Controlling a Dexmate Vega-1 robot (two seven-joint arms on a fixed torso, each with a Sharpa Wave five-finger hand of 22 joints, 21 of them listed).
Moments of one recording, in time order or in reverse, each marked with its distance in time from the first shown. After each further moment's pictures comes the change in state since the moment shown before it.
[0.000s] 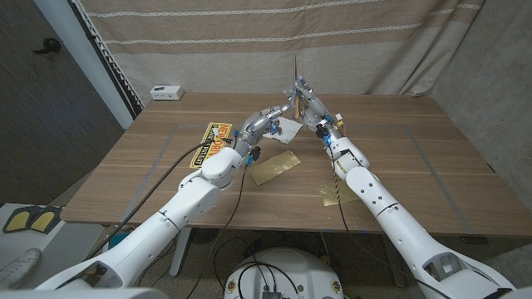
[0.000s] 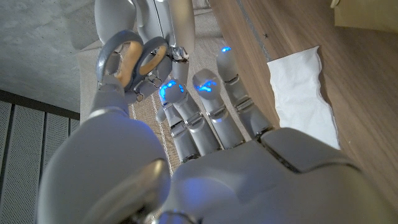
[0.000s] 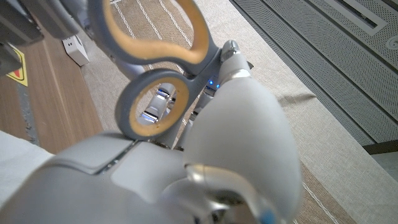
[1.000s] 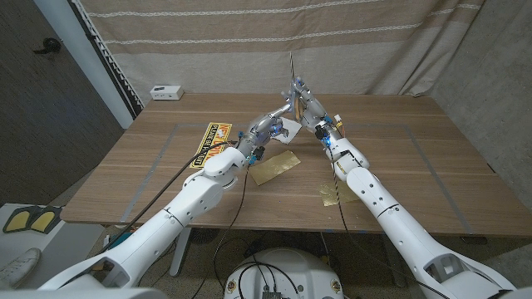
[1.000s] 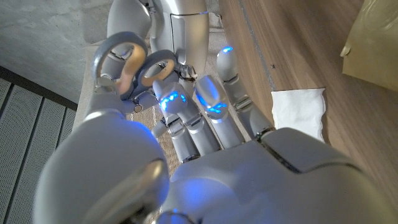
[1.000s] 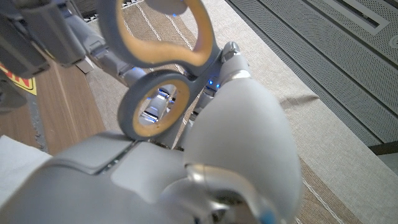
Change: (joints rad) left arm -0.024 -0.021 0.011 0.039 -0.147 0.012 -0.102; left_hand 0.019 -0.006 -0.011 -0.005 0.004 0.089 0.033 -0.005 0.000 0.086 -0.003 0.027 -0.016 0.073 0.002 0.113 0.003 0.044 -0.009 0.062 0.021; right arm -0.008 -0.007 -0.004 -0.013 0.016 -0.025 0.011; right_hand 0.000 0.000 0.001 0.004 0.000 0.007 0.004 -0.008 0.000 0.002 0.002 -0.005 0.000 0.009 -0.009 -0.004 -0.005 0.000 0.000 0.011 0.000
